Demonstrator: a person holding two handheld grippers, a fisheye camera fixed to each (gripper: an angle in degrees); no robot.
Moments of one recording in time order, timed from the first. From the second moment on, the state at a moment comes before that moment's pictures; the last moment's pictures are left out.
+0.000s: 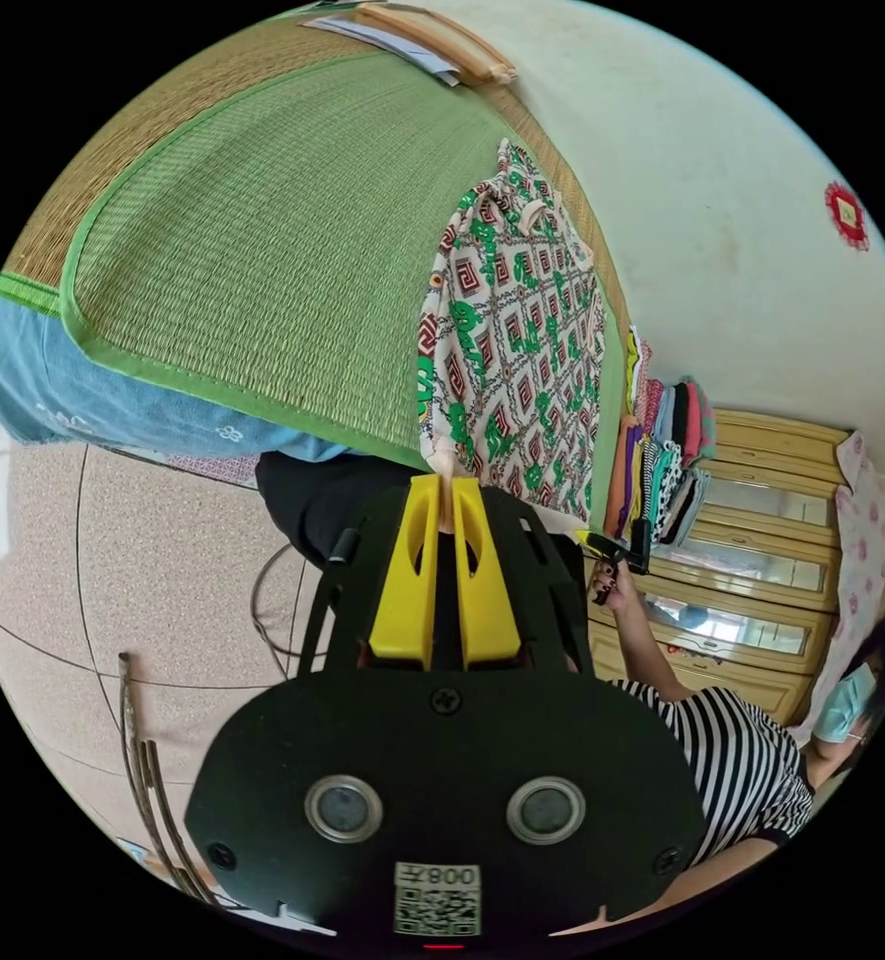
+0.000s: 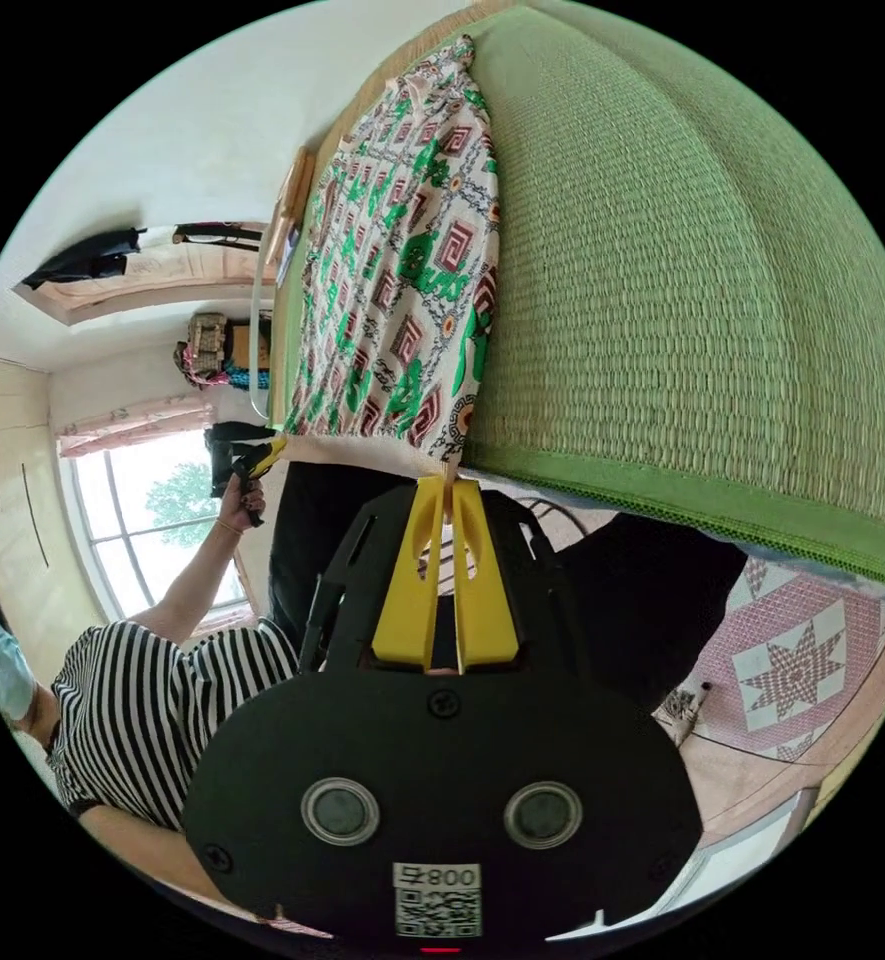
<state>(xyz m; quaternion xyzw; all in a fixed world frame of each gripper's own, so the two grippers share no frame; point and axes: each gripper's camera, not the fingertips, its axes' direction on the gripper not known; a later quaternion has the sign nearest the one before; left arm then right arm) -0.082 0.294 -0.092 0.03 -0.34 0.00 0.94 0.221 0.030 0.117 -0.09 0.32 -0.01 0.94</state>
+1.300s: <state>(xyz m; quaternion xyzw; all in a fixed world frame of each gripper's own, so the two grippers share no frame) 0.012 0.270 -0.114 0.02 -0.18 0.11 0.98 0.080 0.115 0.019 -0.06 0.23 -0.13 0.96</state>
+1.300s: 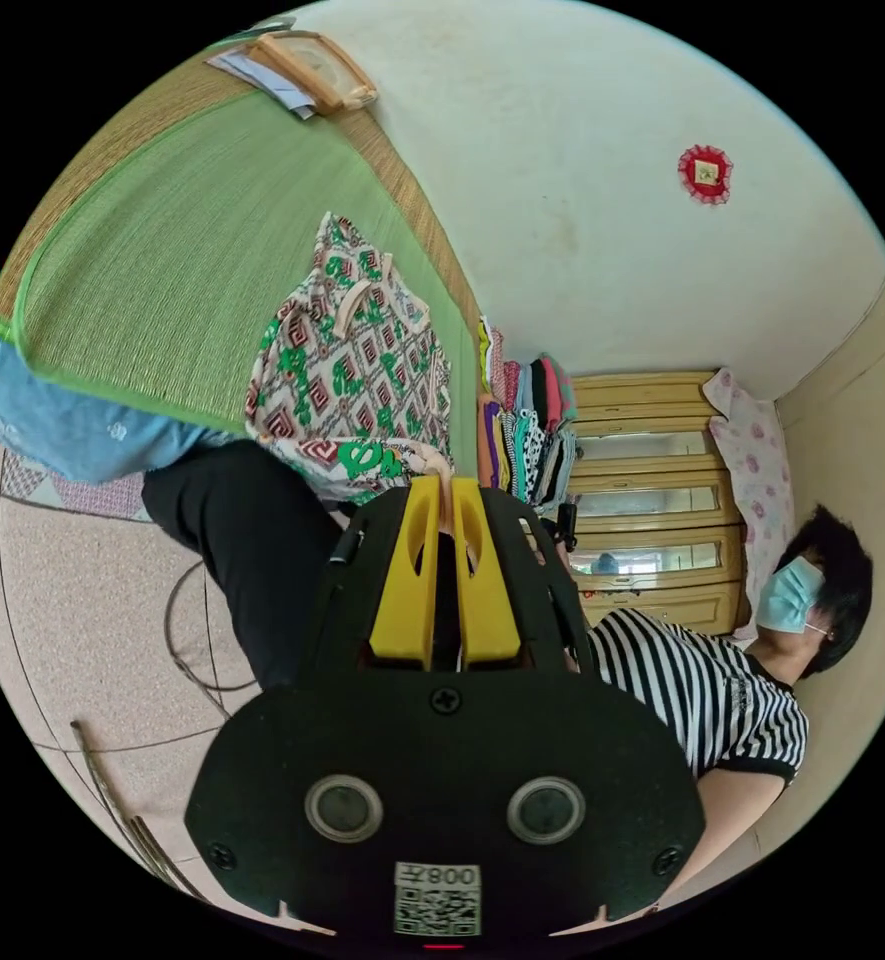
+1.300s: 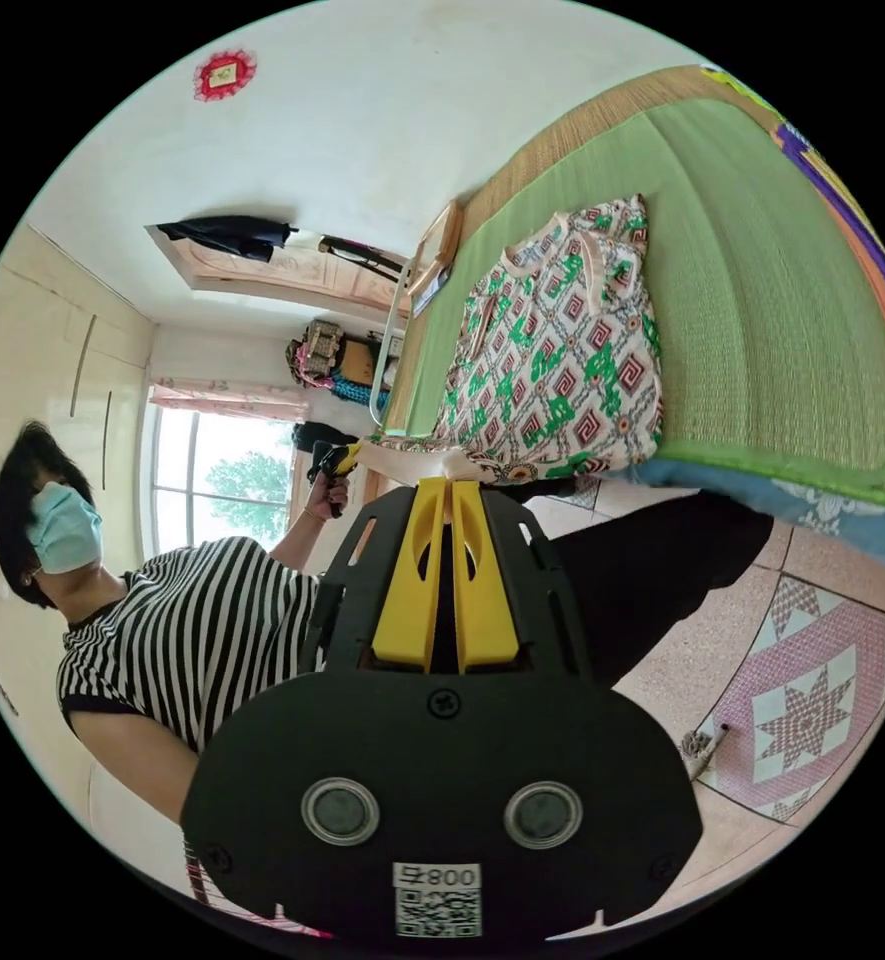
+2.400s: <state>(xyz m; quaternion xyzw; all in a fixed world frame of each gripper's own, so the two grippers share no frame) -0.007 -0.181 -0.075 0.09 -0.20 0.02 0.97 0.142 -0.291 -0.020 -0.06 0.25 -0.04 0.97</state>
